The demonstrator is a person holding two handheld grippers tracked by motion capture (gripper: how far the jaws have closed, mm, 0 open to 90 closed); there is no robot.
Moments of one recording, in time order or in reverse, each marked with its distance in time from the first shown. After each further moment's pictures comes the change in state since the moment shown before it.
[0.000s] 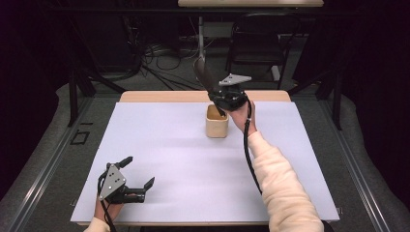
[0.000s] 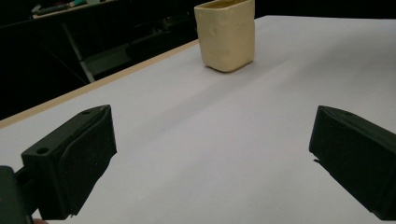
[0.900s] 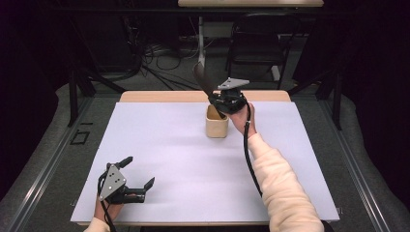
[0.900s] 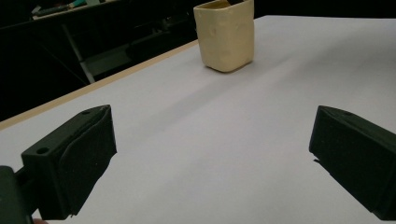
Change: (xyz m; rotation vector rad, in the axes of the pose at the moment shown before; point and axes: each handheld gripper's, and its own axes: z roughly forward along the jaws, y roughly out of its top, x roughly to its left) left arm 0.000 0.000 -0.001 0.001 0.001 0.007; right arm 0.001 -0.011 0.006 0.027 -0.001 -0.026
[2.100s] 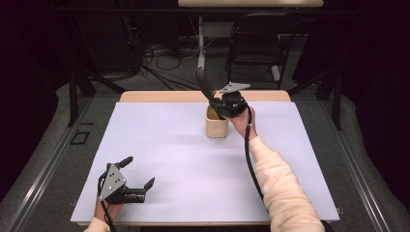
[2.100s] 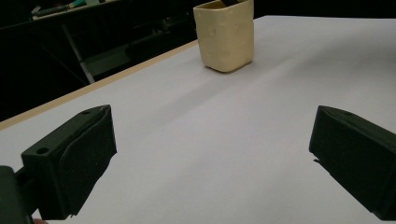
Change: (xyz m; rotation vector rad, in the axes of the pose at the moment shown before) left arm 0.000 0.000 0.000 -0.001 0.001 0.000; right arm -0.002 -0.016 0.004 0.018 0.026 0.024
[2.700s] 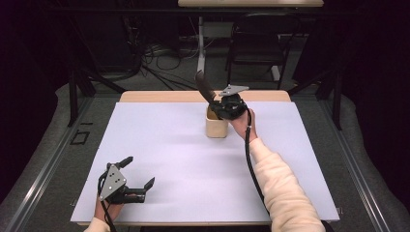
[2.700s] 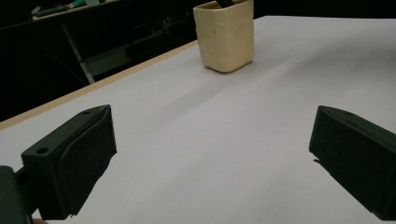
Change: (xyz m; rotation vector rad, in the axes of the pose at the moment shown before) left arm 0.000 0.000 0.000 -0.001 -0.001 0.000; right arm 0.002 -0.007 0.003 0.023 0.005 -0.016
